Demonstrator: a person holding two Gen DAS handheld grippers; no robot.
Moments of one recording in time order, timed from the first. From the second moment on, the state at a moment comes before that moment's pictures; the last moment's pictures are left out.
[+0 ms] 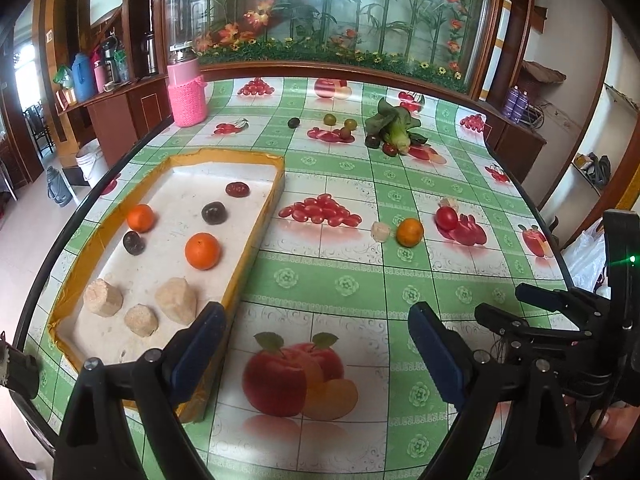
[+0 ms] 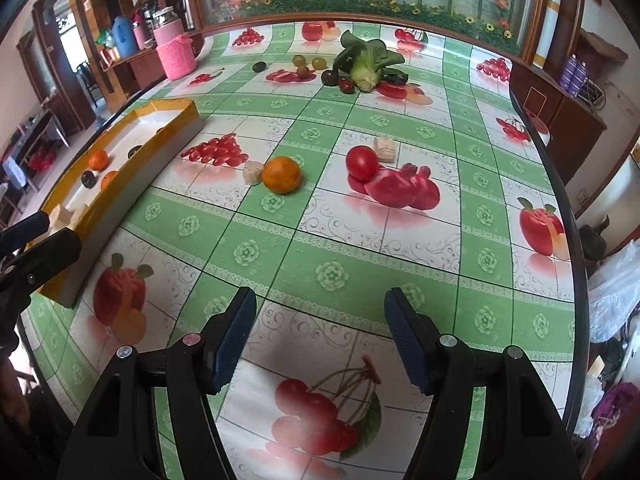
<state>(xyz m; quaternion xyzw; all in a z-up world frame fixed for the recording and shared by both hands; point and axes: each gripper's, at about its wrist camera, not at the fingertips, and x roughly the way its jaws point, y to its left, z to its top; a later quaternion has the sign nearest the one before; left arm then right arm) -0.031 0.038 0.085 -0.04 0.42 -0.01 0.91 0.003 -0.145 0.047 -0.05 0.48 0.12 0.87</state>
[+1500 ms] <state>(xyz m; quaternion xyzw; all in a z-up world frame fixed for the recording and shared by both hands) 0.039 -0.004 0.050 -0.02 0.49 -0.05 0.87 0.115 -0.161 0.021 -0.03 0.45 0.12 0.88</state>
